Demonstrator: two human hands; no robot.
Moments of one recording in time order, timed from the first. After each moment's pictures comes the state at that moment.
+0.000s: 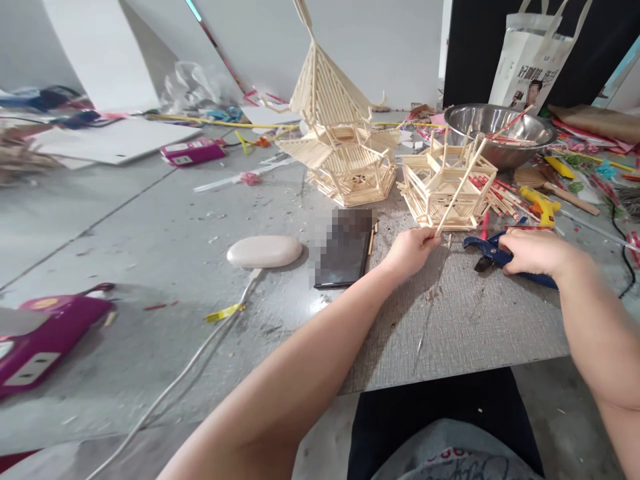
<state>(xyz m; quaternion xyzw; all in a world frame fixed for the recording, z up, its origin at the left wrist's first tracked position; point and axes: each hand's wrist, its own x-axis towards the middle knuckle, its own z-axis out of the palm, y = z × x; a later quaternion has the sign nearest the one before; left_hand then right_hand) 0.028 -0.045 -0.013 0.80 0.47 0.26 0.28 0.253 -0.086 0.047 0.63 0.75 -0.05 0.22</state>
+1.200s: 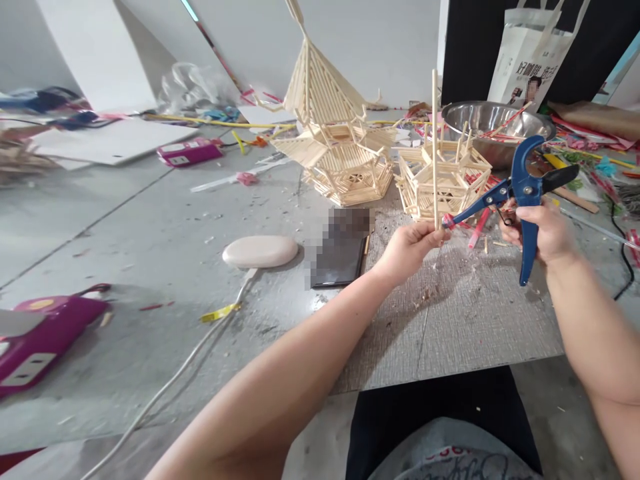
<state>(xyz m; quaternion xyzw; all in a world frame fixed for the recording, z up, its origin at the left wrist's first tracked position) 0.032 -0.063 -0.002 0.66 0.34 0.41 0.52 0.246 -0.087 0.045 0.39 0.50 -0.53 -0.56</state>
